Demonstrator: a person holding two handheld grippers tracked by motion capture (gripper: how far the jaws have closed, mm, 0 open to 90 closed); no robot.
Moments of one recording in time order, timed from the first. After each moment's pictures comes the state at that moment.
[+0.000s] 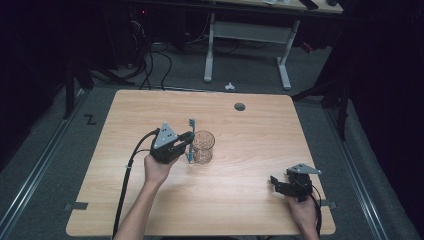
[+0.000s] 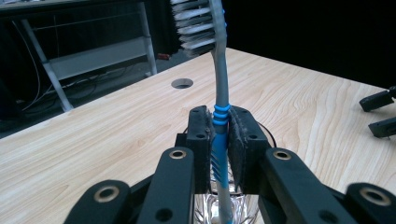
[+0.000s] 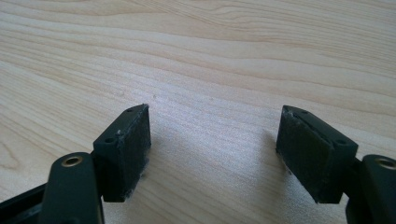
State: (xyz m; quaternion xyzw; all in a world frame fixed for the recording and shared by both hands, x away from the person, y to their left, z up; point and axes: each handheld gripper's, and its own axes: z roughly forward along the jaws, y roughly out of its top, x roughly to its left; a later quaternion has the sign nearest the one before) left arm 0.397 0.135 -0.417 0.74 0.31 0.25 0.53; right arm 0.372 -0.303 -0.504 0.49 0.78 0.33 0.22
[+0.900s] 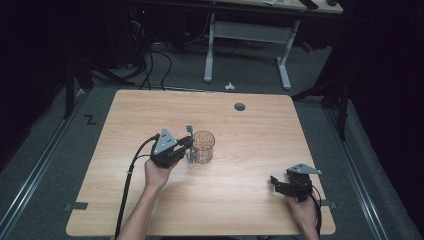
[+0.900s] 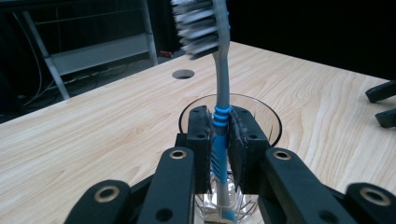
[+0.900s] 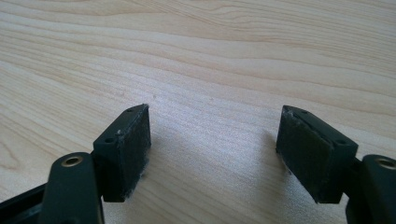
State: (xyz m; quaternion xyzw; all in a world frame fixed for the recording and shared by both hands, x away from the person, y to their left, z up) left arm 0.394 0.136 -0.437 0.74 0.32 0.26 0.53; right arm 0.372 -0.303 -0.504 0.49 0.78 0.33 0.22
